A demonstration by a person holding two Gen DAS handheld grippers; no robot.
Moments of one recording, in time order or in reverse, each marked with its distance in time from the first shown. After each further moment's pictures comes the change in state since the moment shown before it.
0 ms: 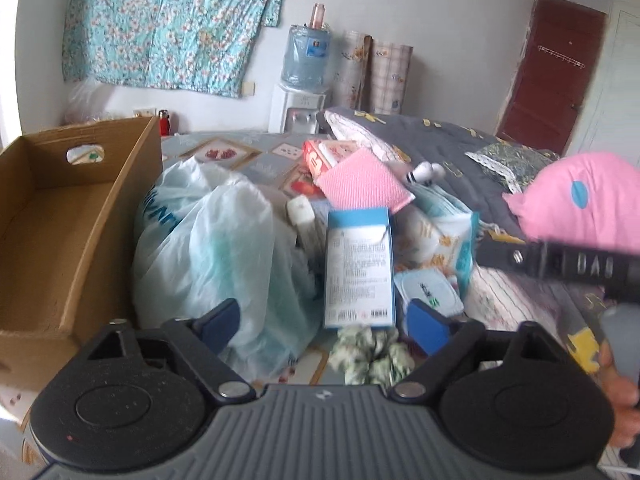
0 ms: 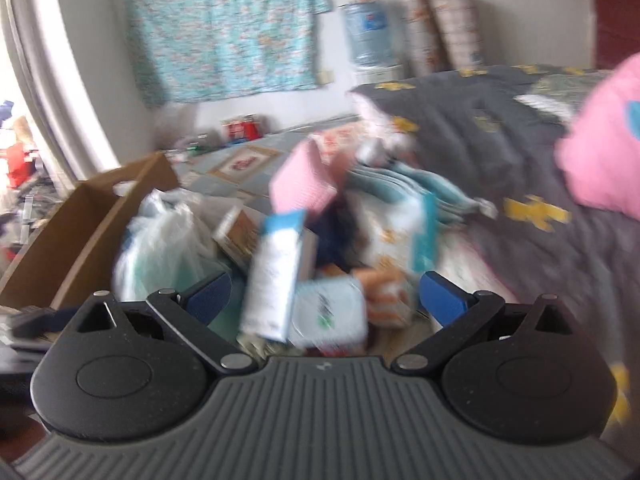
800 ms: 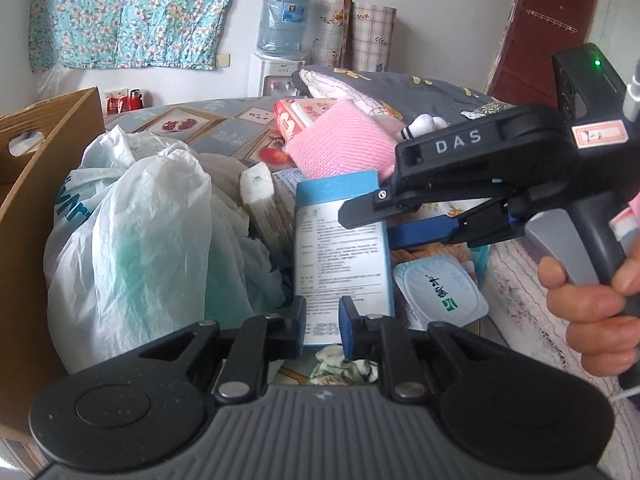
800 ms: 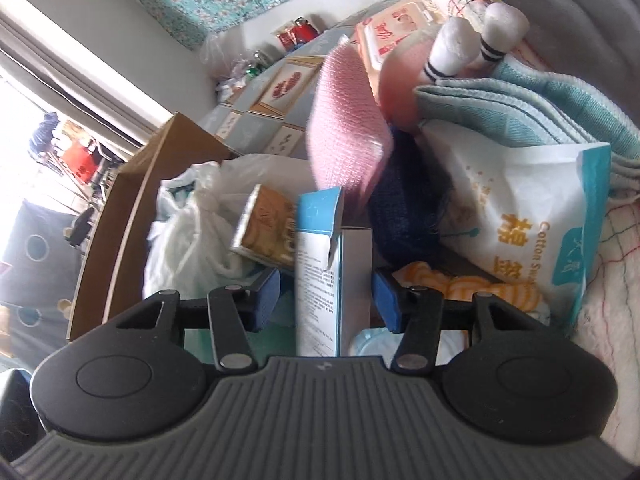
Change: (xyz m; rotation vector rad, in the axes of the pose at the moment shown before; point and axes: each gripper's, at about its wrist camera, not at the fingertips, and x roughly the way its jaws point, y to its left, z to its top) left arm 0.080 -0.015 0.001 0.056 0.098 -0.038; right arm 0.132 -0.027 0.031 0.246 0.341 0.263
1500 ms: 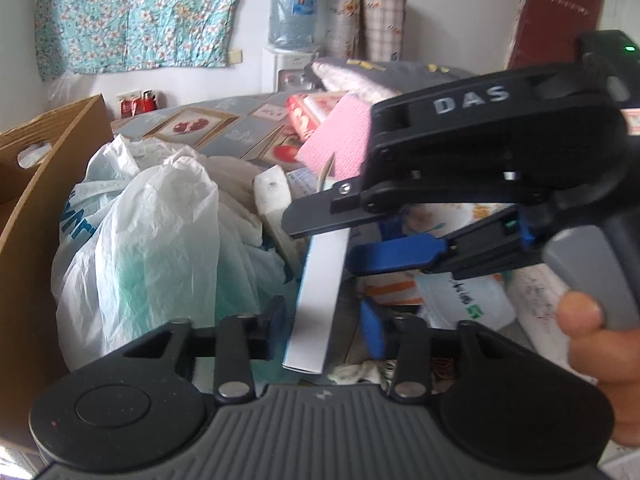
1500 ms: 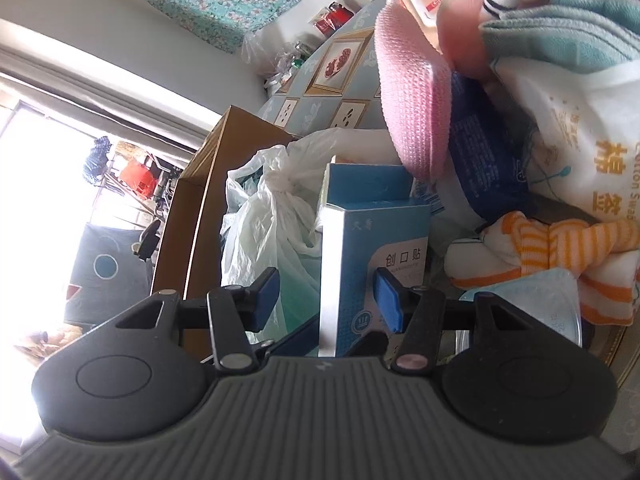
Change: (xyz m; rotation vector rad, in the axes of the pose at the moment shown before) left arm 0.023 -0.005 0.017 0.028 0.046 0.087; right arm 0.009 0.005 -0.011 0.123 0.040 0.208
